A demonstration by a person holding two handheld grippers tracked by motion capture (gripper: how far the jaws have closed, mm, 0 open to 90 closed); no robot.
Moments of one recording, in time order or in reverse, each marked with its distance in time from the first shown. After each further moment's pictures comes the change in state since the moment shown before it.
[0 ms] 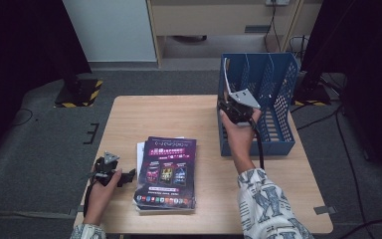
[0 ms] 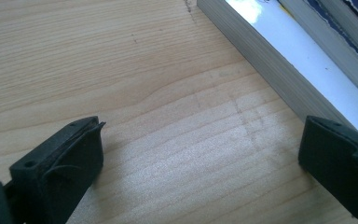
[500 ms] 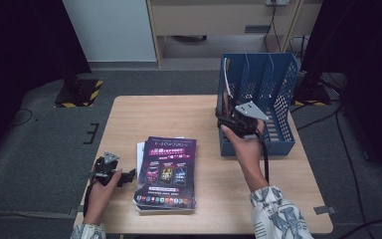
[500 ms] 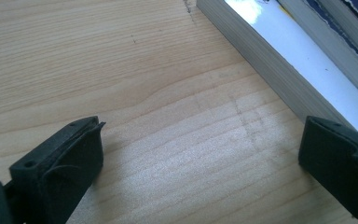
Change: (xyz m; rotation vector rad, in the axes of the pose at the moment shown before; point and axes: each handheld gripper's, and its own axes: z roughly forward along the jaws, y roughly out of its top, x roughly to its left) left arm 0.000 0.000 0.000 0.000 -0.002 0.001; right arm -0.002 -0.019 -0.038 0.039 0.116 0.050
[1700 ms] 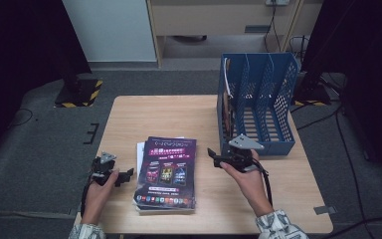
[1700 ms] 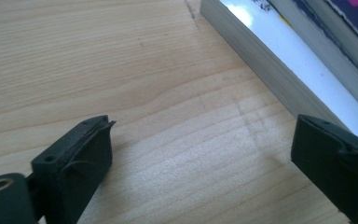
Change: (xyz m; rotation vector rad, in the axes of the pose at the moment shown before) left arm 0.008 0.000 -0.007 -0.025 -0.027 -0.035; right arm 0.030 -0.070 -0.044 0.201 0.243 -0.017
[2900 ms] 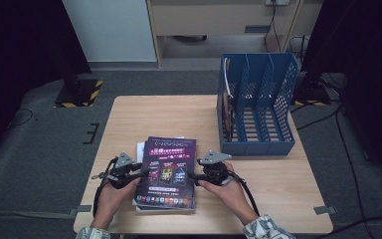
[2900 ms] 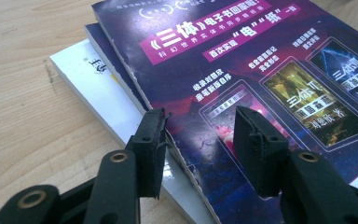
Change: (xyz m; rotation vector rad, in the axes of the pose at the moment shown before) left arm -0.065 0.021 -0.015 -0.051 -0.216 0.176; right arm 0.056 -0.033 0.037 0.208 0.222 -0.107
